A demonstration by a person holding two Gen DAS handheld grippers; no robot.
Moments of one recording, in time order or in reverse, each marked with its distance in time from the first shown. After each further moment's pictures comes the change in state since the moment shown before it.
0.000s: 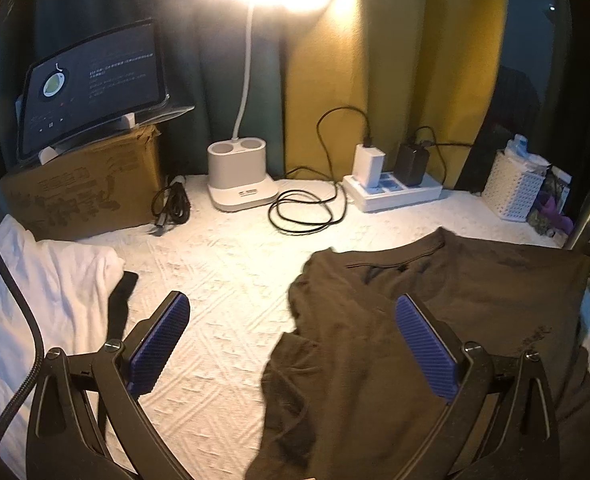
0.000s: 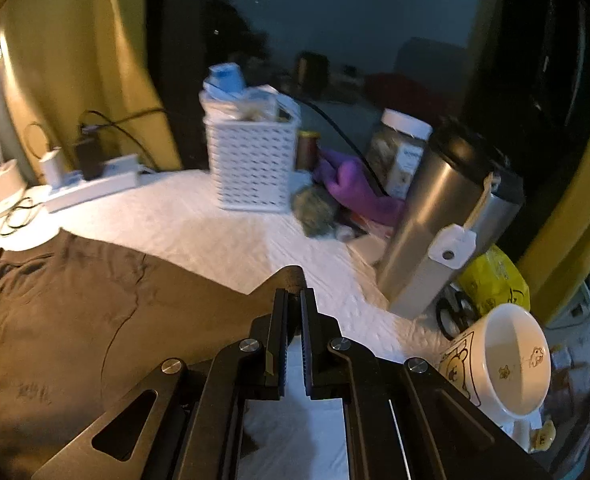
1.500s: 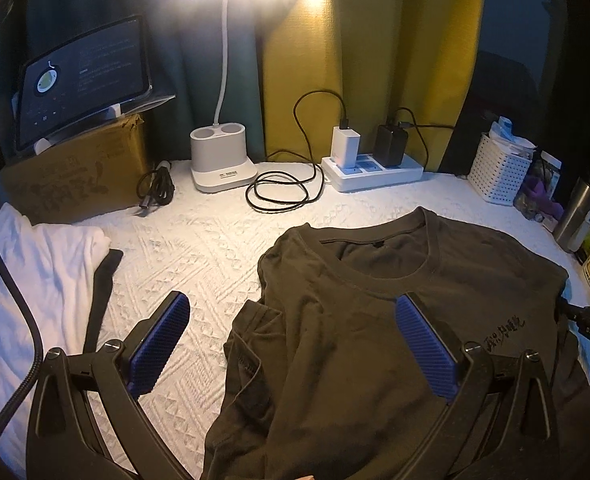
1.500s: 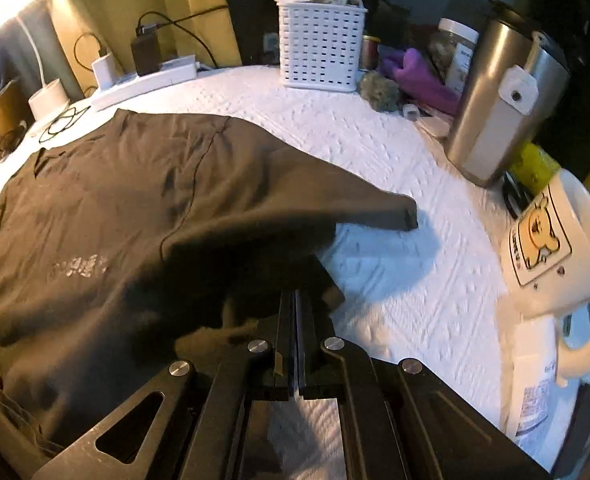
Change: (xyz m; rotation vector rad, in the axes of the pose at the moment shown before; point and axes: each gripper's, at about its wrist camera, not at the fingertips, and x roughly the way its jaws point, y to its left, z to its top) left arm -0.012 -0.031 -0.014 0.008 0.043 -0.019; right arm -0.006 0.036 -0.099 -0.061 0.184 0.161
